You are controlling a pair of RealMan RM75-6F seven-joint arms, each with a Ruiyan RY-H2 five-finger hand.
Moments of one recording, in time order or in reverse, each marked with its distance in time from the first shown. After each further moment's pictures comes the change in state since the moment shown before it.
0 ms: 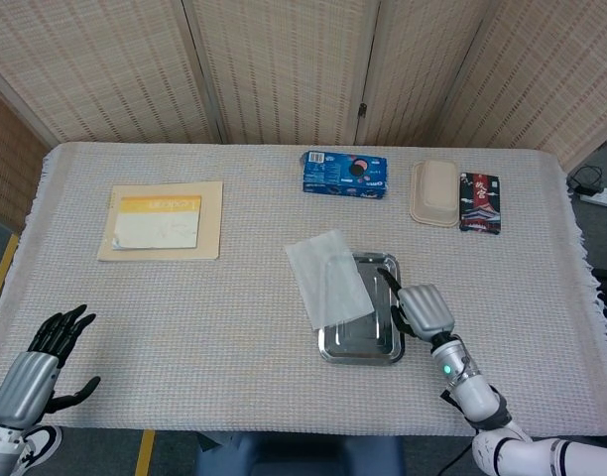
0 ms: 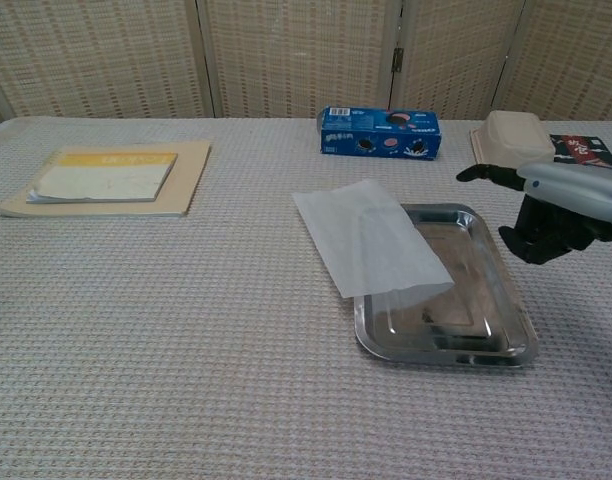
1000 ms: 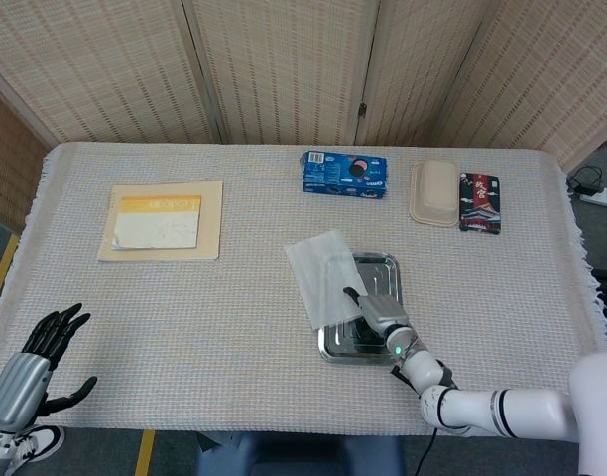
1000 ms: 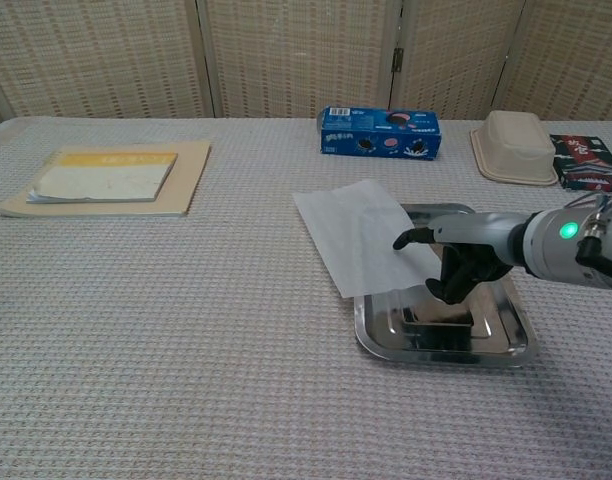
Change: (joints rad) left arm 0.008 0.015 0.007 0.019 0.044 0.058 -0.089; right arm 0.400 -0.076 -0.061 -0.013 0.688 -0.115 -0.160
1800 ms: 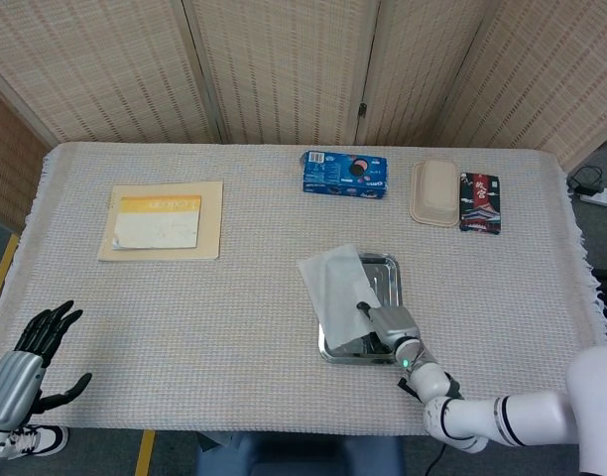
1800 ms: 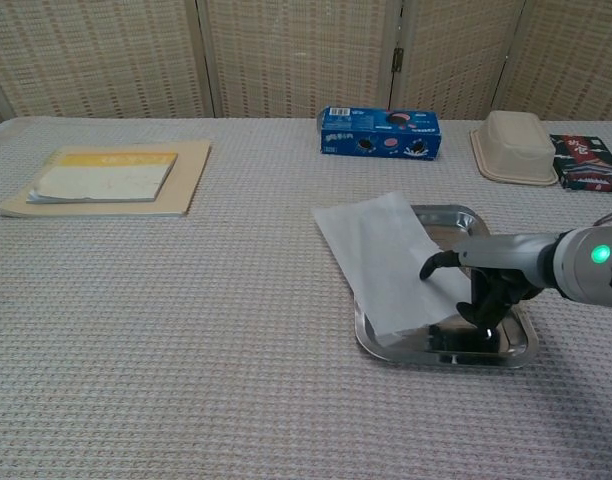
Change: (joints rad) left arm 0.005 0.014 -0.010 -0.023 -0.023 0.000 0.007; right arm 0.039 0.047 -0.095 -0.123 0.111 0.097 -0.101
